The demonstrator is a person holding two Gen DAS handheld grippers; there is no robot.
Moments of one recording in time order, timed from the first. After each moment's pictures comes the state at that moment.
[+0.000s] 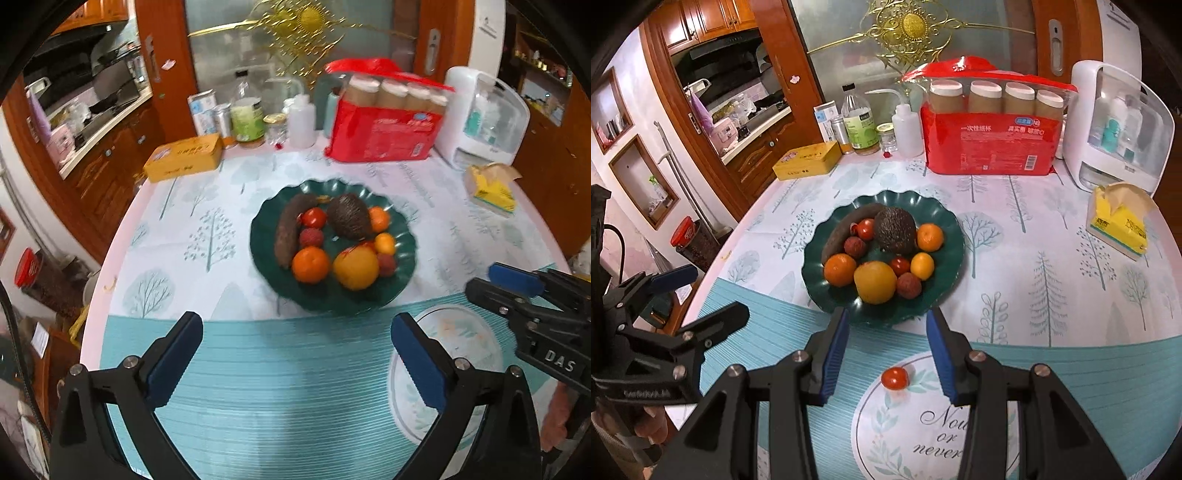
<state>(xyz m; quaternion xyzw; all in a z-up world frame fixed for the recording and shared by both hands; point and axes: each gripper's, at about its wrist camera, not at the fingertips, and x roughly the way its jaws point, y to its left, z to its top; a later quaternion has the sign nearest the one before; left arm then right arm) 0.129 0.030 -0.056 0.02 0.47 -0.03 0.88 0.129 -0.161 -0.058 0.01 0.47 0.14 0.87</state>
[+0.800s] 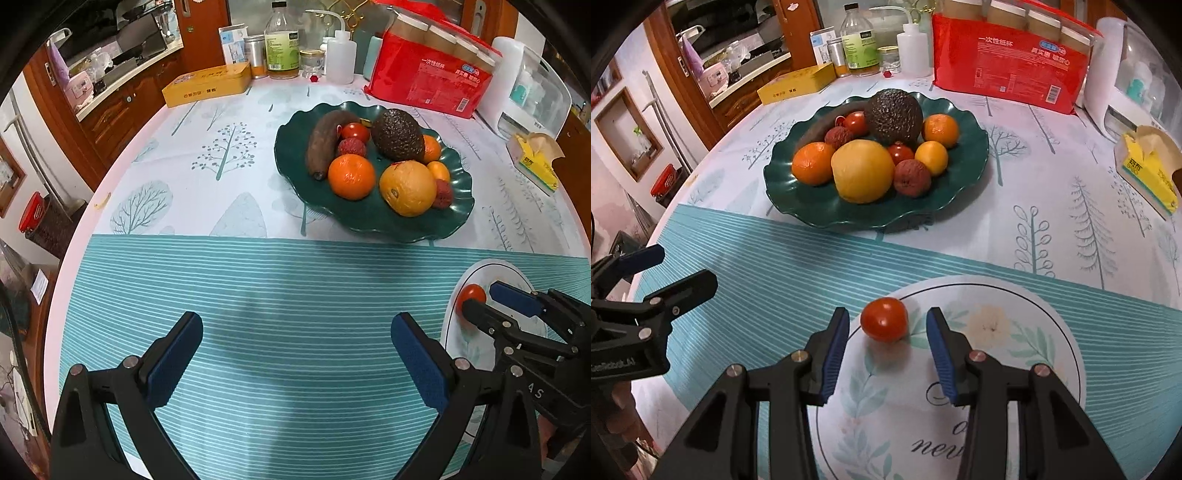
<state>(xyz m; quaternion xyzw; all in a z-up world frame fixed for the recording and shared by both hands) 0.116 0.042 -0.152 -0.01 0.52 0.03 0.85 0.121 -0.142 -0.169 -0.04 0.53 0.14 0.84</state>
